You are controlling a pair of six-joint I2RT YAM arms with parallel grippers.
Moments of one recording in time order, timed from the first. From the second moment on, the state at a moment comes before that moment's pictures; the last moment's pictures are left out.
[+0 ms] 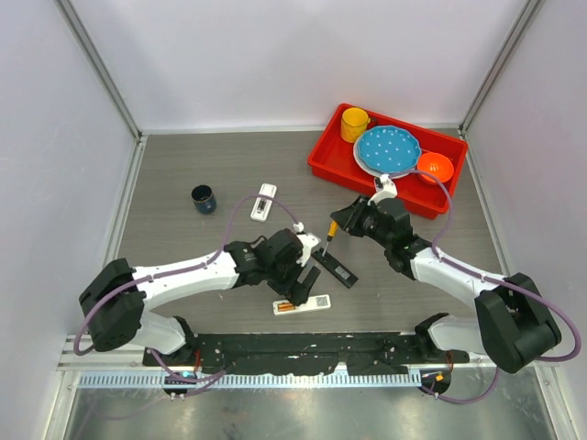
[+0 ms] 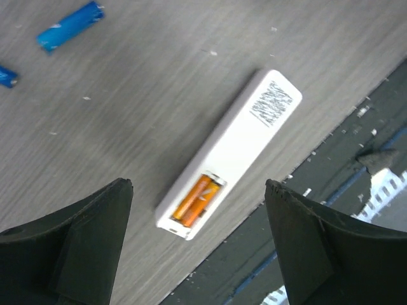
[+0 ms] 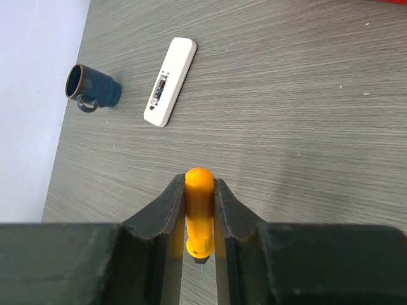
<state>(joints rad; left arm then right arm) -0.98 1.40 0.86 -0.46 0.10 -0.31 0.48 1.25 0.54 0.37 -0.10 0.71</state>
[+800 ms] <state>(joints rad) -1.19 1.24 0.57 -0.31 -0.04 -0.77 0.48 1.26 0.54 0.37 -0.11 0.71</state>
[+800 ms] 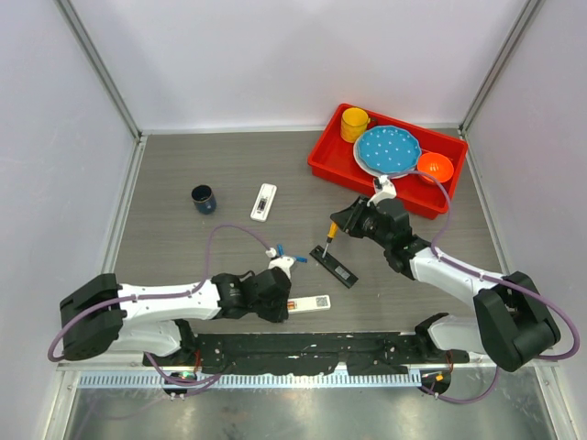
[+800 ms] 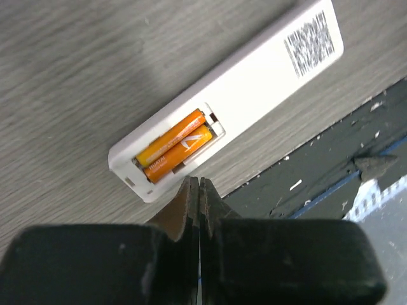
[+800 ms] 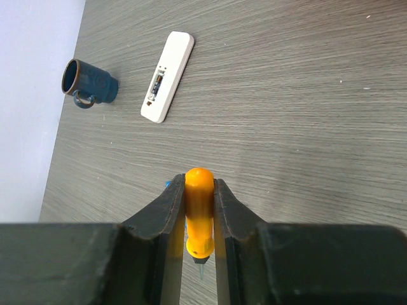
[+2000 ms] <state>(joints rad) -1.12 1.08 0.51 -0.26 -0.10 -0.85 0.48 1.21 0.54 0.33 -0.11 0.69</state>
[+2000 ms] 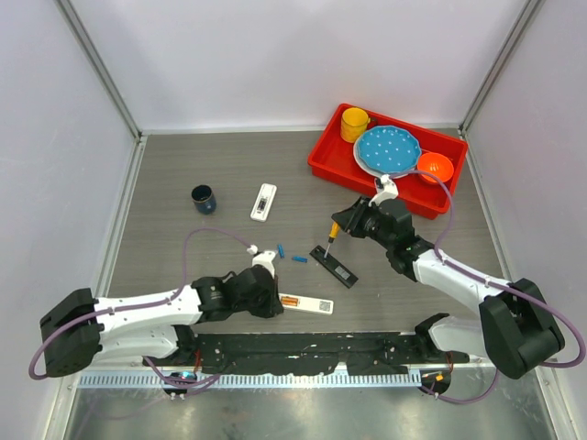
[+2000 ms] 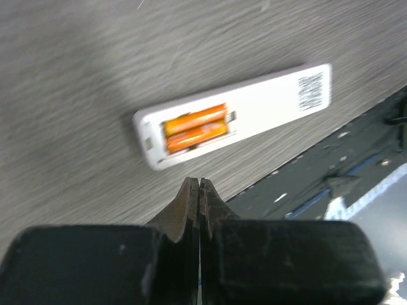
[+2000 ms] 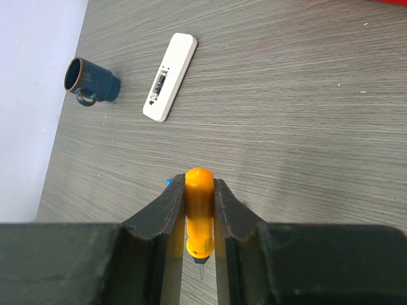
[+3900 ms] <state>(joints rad) -0.97 1.42 0.86 -0.22 0.00 -0.49 0.46 1.16 0.54 0.27 -0.09 0.65</state>
